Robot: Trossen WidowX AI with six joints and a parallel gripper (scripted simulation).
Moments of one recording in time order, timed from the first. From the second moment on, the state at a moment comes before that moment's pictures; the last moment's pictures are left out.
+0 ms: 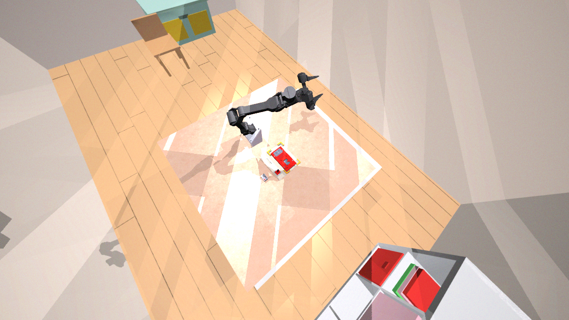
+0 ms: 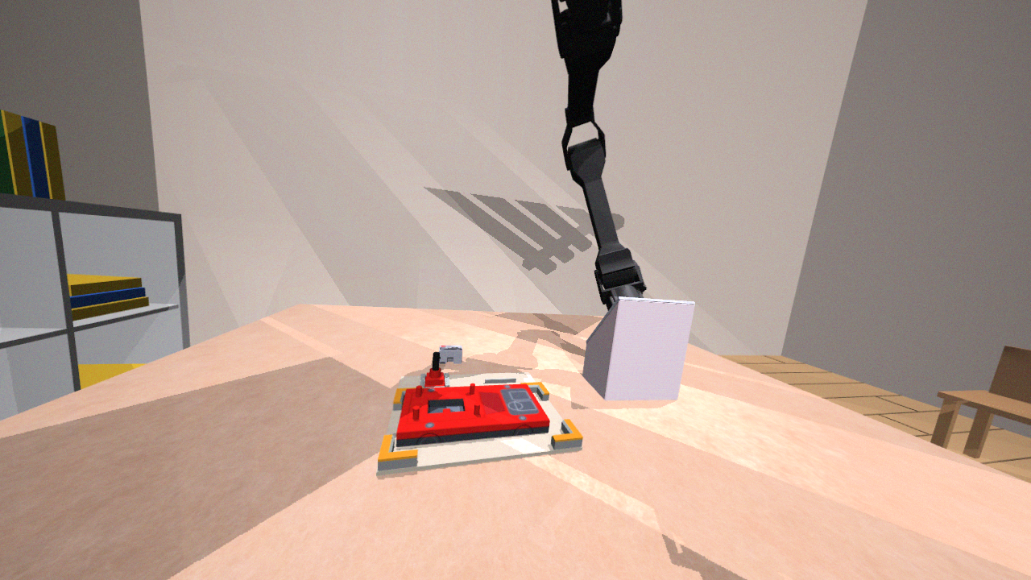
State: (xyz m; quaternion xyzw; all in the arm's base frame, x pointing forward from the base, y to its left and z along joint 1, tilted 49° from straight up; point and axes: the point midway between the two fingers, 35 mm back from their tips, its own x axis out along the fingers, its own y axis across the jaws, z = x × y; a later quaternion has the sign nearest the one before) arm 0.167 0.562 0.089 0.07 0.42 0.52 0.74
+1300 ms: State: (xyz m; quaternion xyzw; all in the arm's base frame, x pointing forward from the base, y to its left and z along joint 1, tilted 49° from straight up) arm 0.401 0.170 0.052 -0.19 0.51 -0.02 0.84
